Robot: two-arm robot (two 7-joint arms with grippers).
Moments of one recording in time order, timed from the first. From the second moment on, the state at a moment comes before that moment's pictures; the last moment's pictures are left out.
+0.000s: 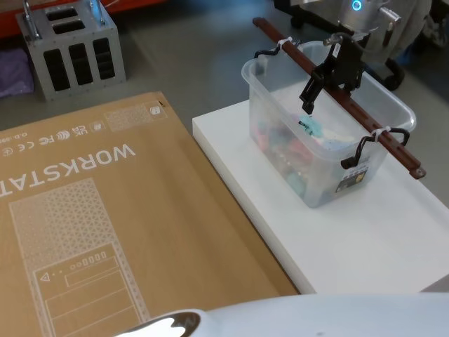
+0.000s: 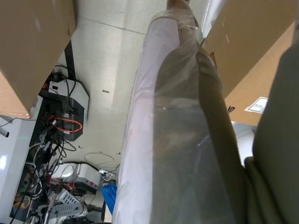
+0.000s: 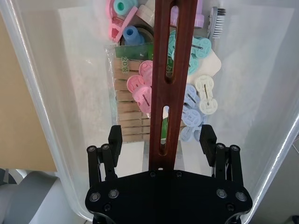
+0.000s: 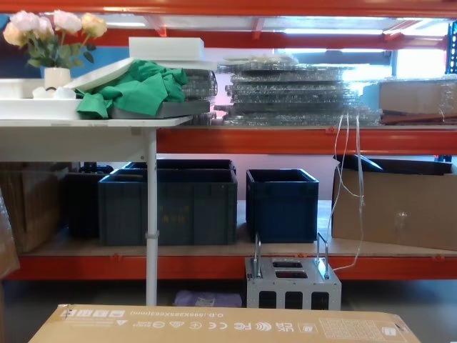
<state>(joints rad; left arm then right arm) -1.47 0.98 1.56 -0.90 0.05 0.15 -1.47 1.15 0.94 -1.08 -1.08 -0.19 0.05 1.55</state>
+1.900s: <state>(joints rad) -1.47 0.98 1.56 -0.90 0.05 0.15 -1.47 1.15 0.94 -1.08 -1.08 -0.19 0.05 1.55</state>
